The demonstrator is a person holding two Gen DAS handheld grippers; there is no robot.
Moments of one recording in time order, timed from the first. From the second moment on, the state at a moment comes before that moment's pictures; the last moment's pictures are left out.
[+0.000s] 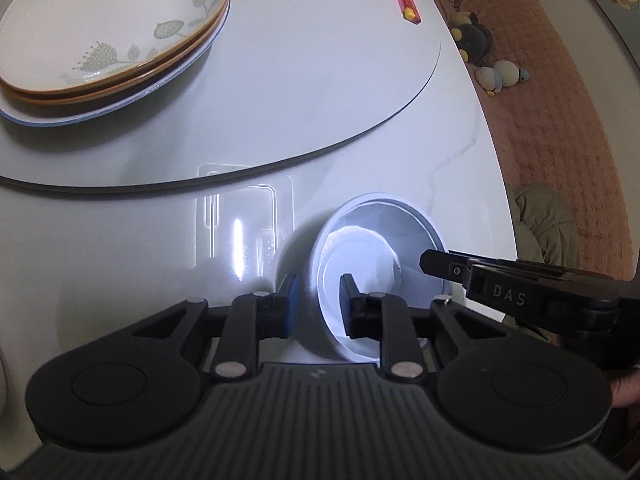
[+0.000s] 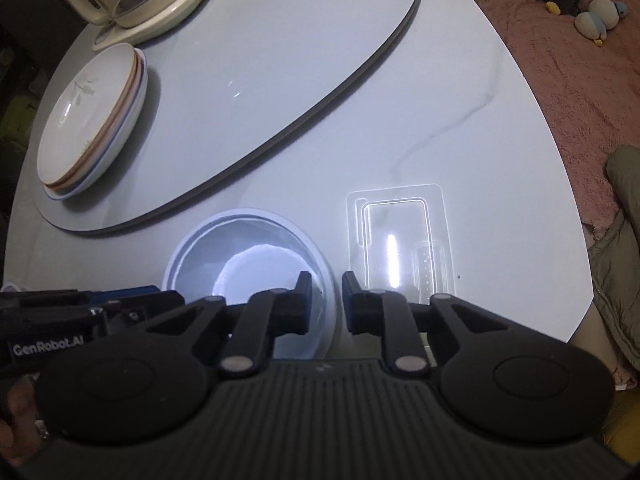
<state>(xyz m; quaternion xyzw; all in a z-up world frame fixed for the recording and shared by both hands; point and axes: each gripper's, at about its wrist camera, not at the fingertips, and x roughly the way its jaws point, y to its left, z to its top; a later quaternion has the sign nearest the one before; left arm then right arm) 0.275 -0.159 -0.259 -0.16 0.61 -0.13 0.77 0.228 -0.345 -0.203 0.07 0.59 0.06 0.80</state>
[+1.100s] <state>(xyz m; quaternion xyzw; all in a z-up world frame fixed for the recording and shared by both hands) 0.248 -0.143 -0.167 -0.18 0.58 -0.12 0.78 0.222 -0.349 -0.128 0.13 0.58 0.11 0.80</state>
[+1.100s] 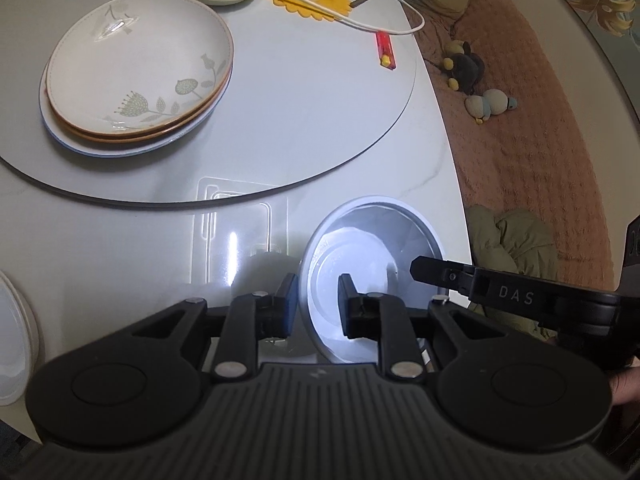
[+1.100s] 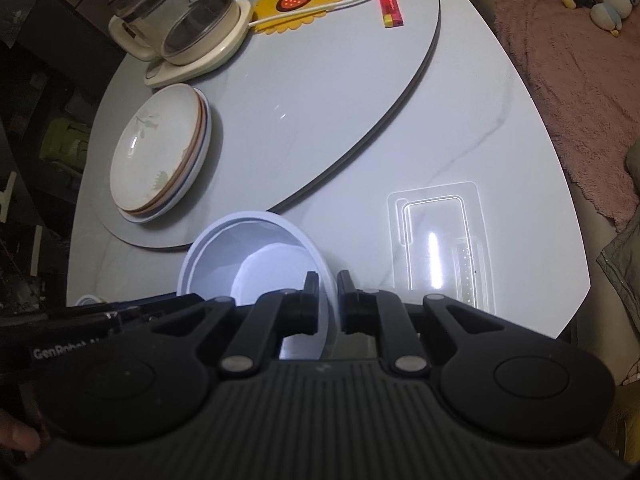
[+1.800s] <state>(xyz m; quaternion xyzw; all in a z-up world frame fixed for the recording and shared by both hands) 0.220 -0.037 -0.106 -0.19 0.53 -0.14 0.81 0.193 -0.266 -0.076 0.15 0.54 0.12 0.82</state>
